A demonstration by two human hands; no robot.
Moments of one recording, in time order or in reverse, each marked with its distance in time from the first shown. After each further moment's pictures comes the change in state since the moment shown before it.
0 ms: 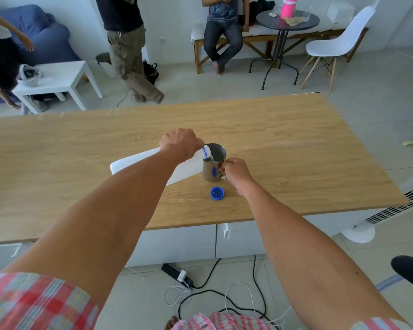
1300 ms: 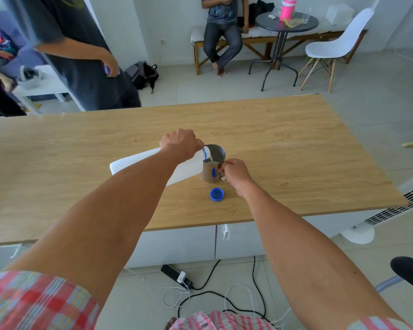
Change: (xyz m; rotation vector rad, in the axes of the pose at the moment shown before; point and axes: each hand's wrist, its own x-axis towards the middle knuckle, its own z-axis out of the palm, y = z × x) left_hand -0.002 0.003 -0.005 0.018 -0.042 -0.017; right_hand 0.004 0.002 0.002 0.021 0.005 0.012
